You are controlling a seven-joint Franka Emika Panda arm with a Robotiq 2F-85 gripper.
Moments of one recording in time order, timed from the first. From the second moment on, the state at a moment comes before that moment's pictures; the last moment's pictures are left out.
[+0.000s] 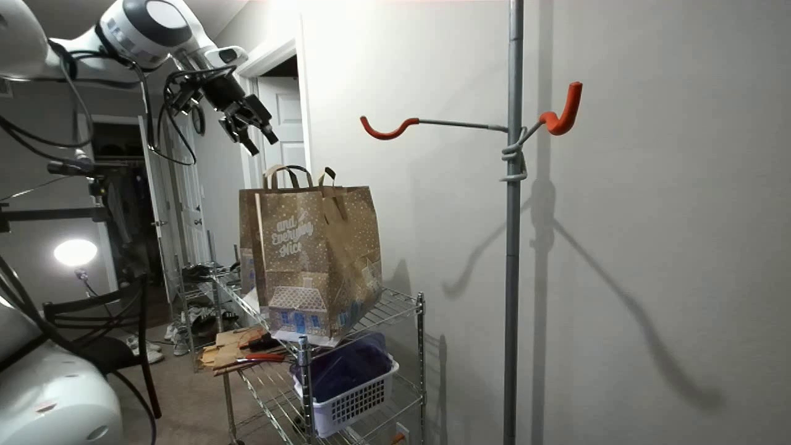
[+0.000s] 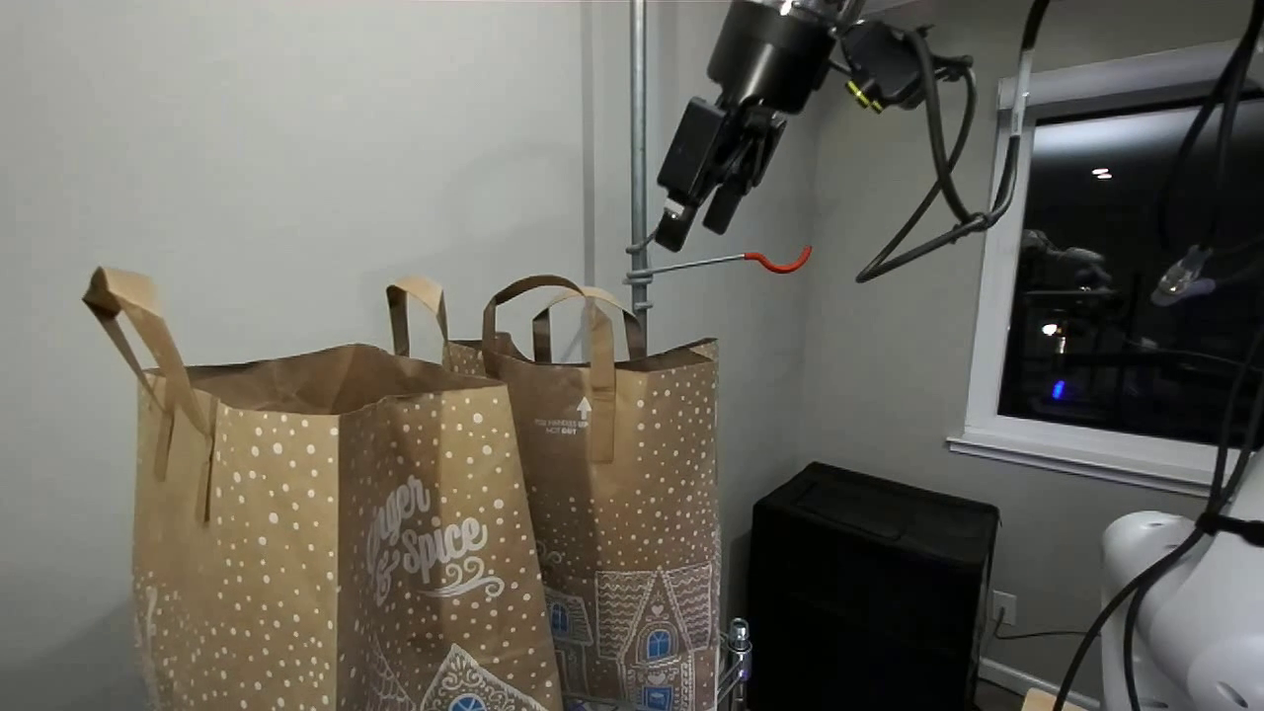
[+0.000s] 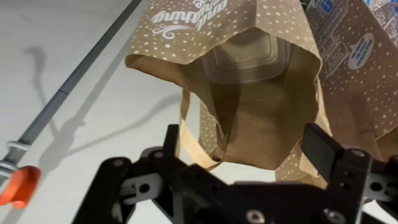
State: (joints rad) arm 0.29 -0.50 0.43 -1.69 -0.20 1.63 0.41
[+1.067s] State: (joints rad) arm -0.02 -0.88 0.10 -1.97 -0.16 1.59 0.42
